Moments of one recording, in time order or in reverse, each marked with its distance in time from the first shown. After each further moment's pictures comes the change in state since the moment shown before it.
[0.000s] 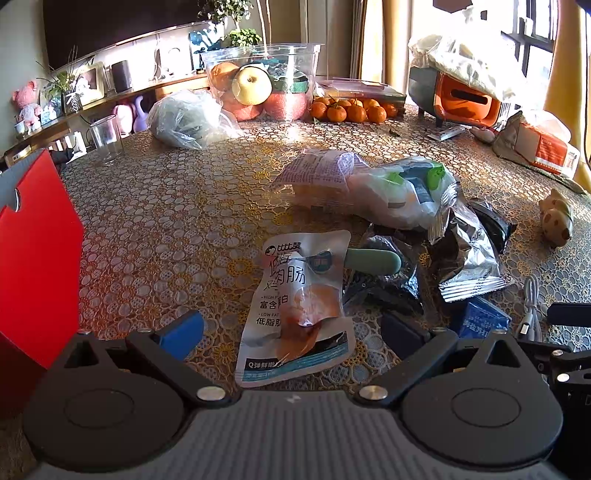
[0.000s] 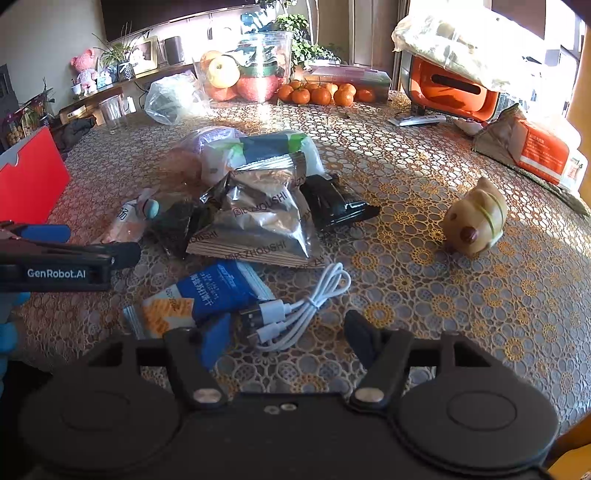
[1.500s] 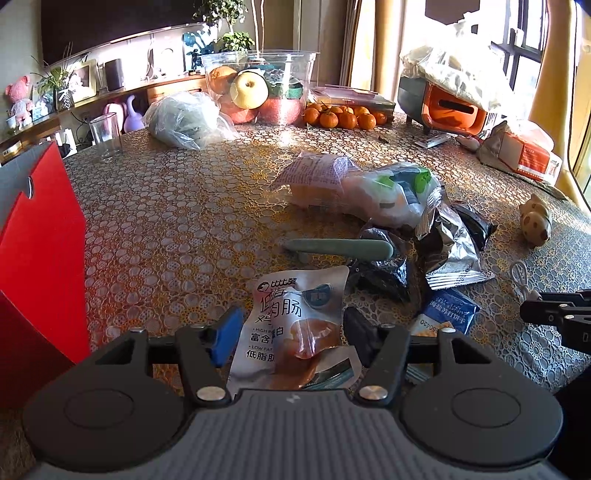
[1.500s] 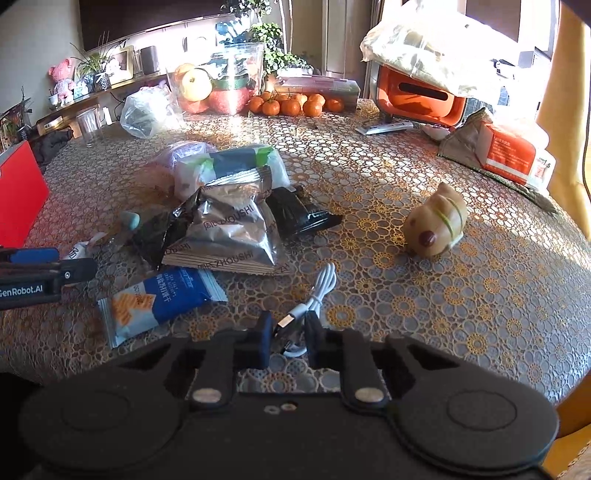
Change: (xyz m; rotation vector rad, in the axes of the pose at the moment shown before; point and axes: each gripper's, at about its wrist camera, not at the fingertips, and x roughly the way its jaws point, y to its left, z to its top) left arm -0.023 0.013 -0.009 -0.016 -0.022 -0.064; right arm -0.017 -0.010 0.001 0.045 -0.032 -0.086
